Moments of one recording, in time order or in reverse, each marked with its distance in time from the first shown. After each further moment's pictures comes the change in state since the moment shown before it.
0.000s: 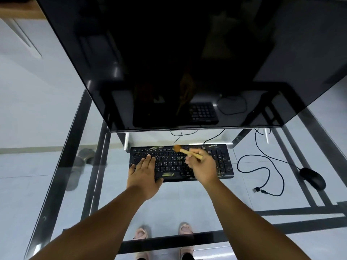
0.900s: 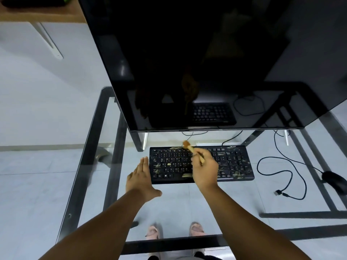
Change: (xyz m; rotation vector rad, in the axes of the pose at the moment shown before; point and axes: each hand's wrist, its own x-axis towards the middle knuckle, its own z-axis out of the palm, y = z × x) left_hand -0.011 -0.072 -0.002 -0.111 -0.059 -0.138; right_hand -0.027 -0.022 0.068 -0.133 0.145 -0.136
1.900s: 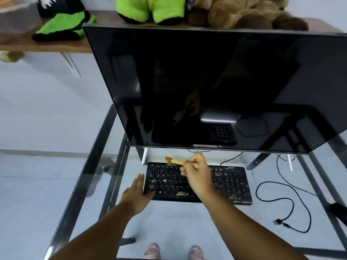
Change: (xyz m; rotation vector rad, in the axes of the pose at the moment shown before) left_hand -0.005 0.009 -0.012 -0.286 -0.071 -0.111; right_hand 0.028 -0.045 -0.027 0.255 -0.302 0.089
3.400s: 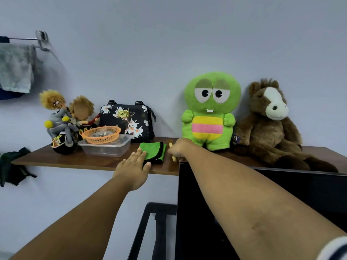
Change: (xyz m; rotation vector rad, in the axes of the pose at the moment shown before) left_hand 0.018 0.020 -0.416 0.283 0.721 0.267; right_hand 0.114 -0.411 0.200 -1.047 -0.126 -0.268
